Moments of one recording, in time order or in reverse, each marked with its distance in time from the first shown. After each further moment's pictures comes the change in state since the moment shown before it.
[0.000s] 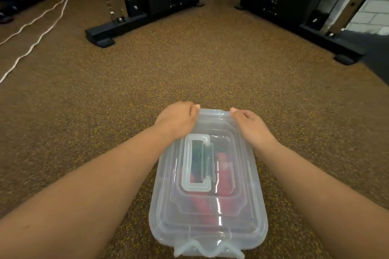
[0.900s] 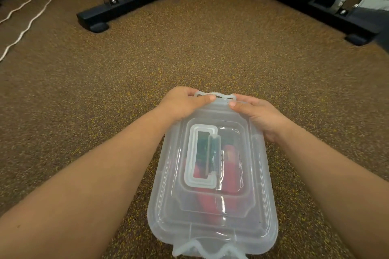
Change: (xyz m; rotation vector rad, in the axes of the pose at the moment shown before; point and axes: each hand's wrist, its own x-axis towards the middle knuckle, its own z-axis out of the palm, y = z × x) left_hand 0.012 -0.001 0.004 -0.603 -0.149 -0.242; right_hand 0.018 0.007 -0.015 0.327 -0.325 0.064
